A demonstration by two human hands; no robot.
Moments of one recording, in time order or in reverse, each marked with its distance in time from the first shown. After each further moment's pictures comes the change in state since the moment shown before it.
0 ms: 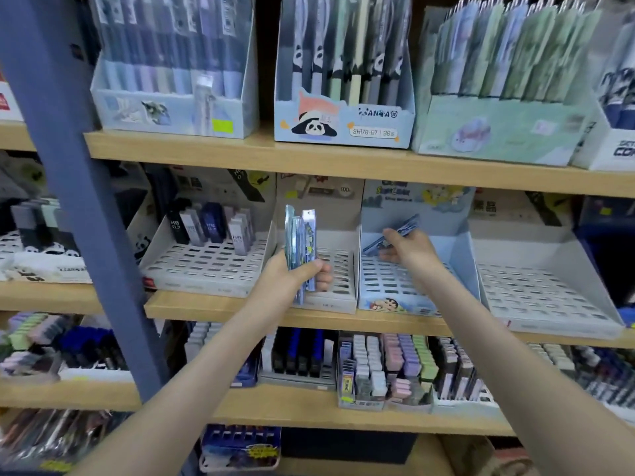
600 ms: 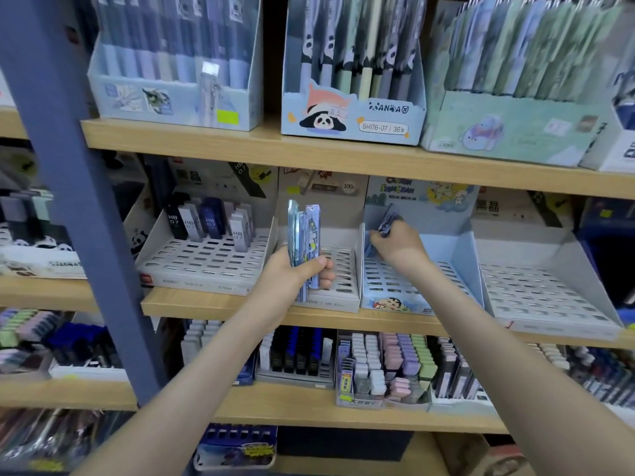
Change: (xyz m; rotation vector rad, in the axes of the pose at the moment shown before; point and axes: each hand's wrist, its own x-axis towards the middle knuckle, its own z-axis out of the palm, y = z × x) left_hand 0.005 -0.004 -0.004 0.015 -0.029 0.016; right_hand 0.001 -0.015 0.022 -0.717 0.030 -0.190
